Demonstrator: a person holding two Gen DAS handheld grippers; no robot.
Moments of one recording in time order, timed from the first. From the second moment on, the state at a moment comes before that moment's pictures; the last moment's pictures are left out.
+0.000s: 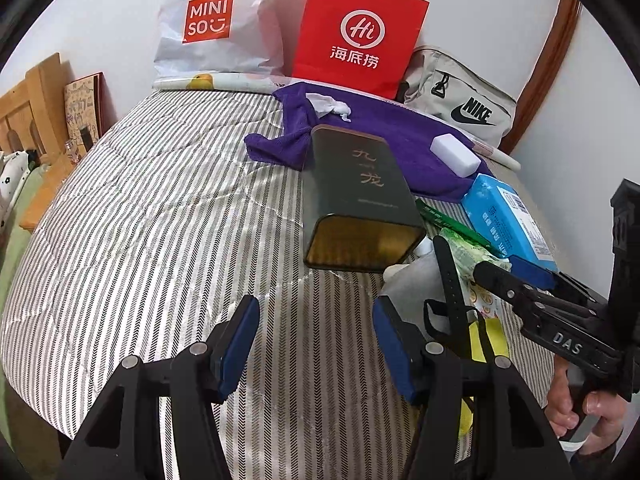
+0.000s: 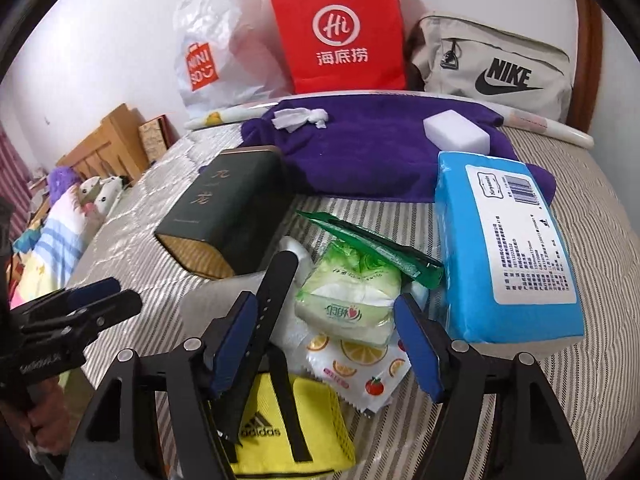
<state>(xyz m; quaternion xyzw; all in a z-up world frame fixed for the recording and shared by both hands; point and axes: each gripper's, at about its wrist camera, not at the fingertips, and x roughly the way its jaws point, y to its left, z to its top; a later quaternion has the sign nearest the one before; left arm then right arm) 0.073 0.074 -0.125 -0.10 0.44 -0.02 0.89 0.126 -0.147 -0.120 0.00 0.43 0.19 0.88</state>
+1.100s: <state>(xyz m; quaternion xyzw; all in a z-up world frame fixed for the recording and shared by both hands) 0.063 -0.001 -0.106 -0.07 0.43 -0.09 0.89 0.056 -0.216 -0.094 0.00 0.40 0.27 0.88</state>
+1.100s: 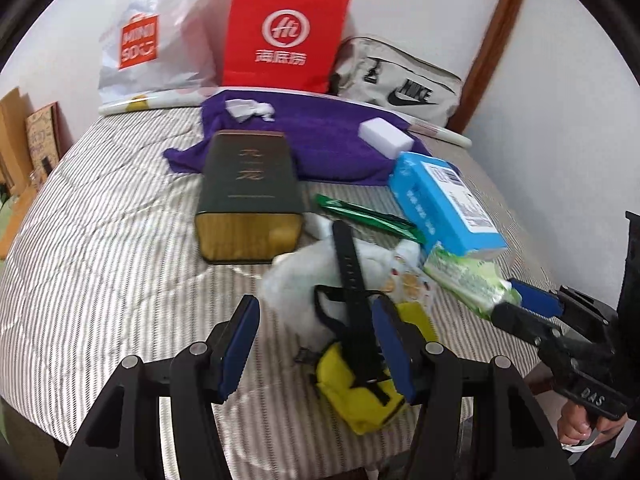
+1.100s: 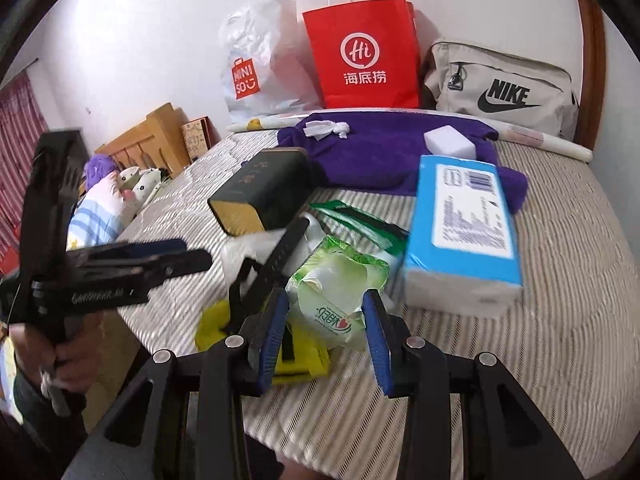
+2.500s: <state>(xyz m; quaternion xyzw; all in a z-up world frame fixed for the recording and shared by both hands) 0.095 -0.042 -0.149 -0.01 0.47 -0.09 0.88 0.075 -0.264 -0.151 0.03 0.44 0.21 0.87</state>
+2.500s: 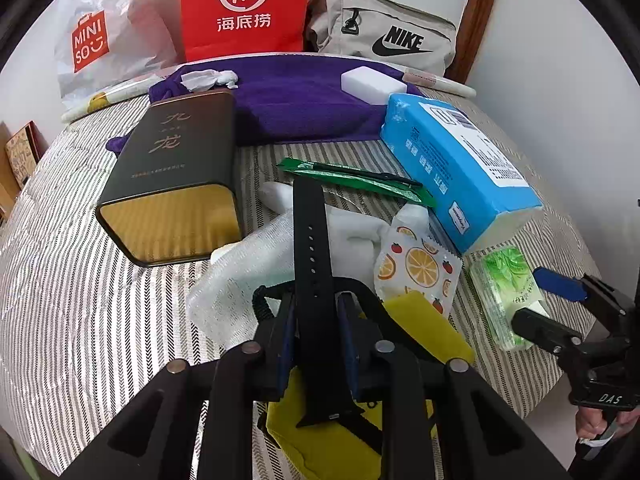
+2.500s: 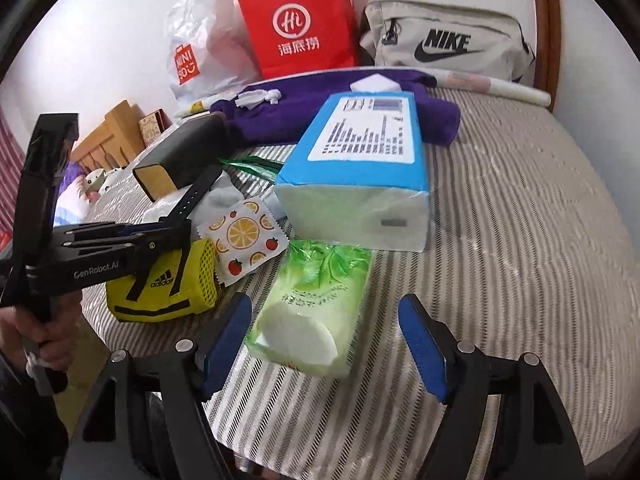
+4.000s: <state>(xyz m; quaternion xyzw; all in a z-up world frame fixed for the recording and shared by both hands) 0.065 0.027 -0.105 -0.08 0.42 -0.07 0.90 0.060 -0.258 -0.113 -0.01 0.41 0.21 0.89</state>
